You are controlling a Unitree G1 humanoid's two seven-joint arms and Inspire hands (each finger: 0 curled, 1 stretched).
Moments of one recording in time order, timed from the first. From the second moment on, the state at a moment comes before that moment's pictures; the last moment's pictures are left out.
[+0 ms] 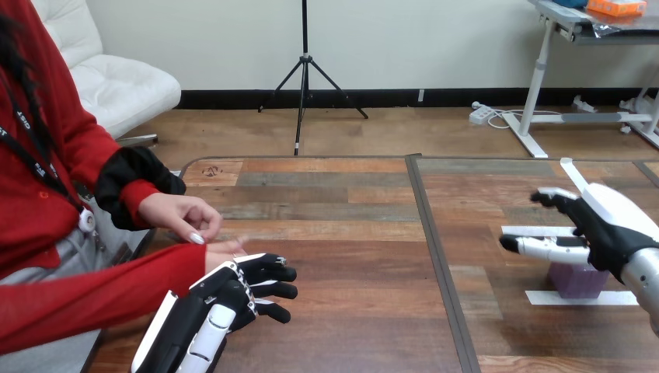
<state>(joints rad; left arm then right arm) 0.34 0.13 0.02 0.16 -0.31 -0.59 -0.54 -0.45 -0.64 0.09 0.89 -0.57 -0.28 0.06</state>
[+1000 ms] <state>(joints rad) 0.34 0.13 0.02 0.15 -0.31 -0.58 -0.55 -0.59 -0.66 0.26 1.17 -0.65 -0.25 0.07</state>
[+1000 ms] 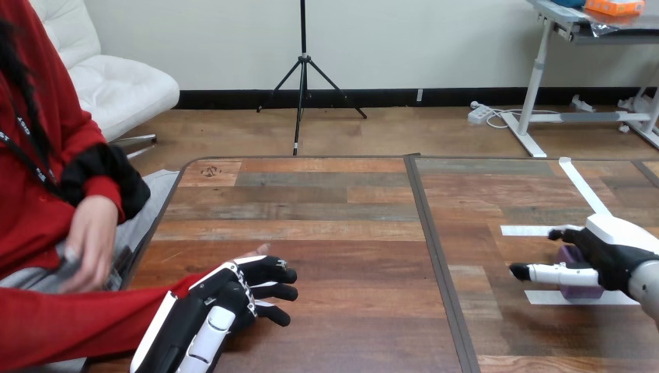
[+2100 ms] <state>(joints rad) 0.35 0.14 0.03 0.12 -0.31 -0.58 -0.53 -0.66 -0.67 0.31 1.22 -0.61 -0.17 0.16</state>
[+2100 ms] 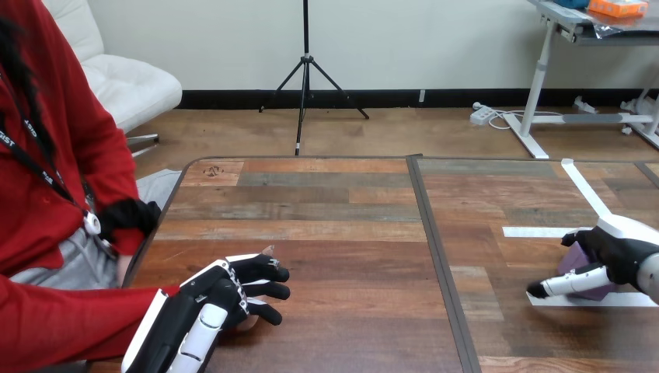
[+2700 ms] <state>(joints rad) 0.36 0.14 0.03 0.12 -0.32 -0.58 -0.53 -0.68 -0.69 0.31 1.23 -0.59 -0.18 0.21</state>
